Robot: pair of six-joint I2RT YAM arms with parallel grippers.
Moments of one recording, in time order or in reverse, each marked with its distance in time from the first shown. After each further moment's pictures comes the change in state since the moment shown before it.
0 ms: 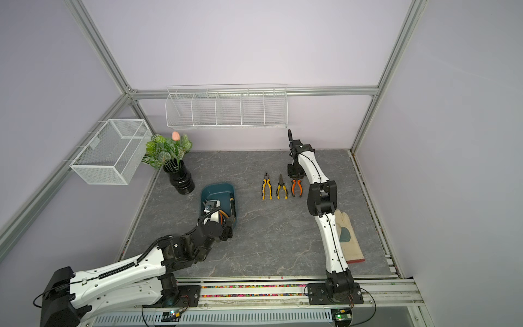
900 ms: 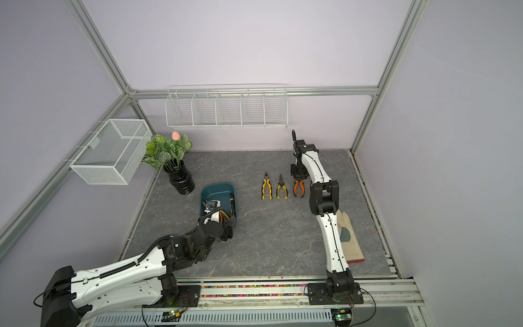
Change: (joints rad) left arm 0.000 0.006 0.000 0.000 0.003 -0.002; right arm -0.028 0.004 0.006 -0.015 -0.024 -0.009
